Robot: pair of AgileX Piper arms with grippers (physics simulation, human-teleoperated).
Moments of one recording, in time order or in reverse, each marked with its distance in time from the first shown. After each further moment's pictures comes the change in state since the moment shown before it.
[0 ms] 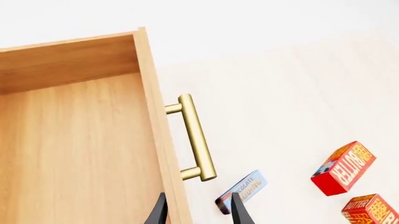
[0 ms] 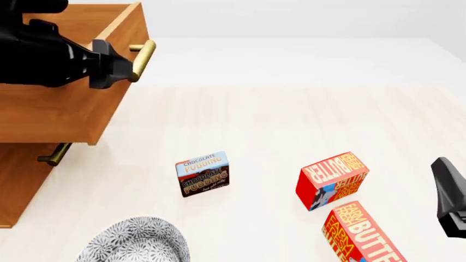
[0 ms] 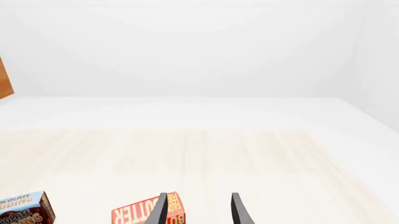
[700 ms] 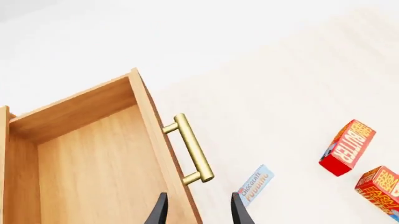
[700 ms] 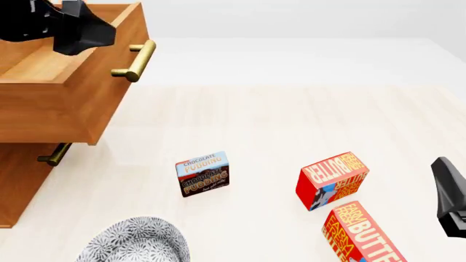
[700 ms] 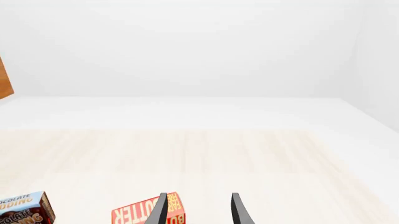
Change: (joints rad) left arm 0.014 -0.010 -0.217 0.189 0.297; right arm 0.000 0.003 -0.001 -0.002 0.000
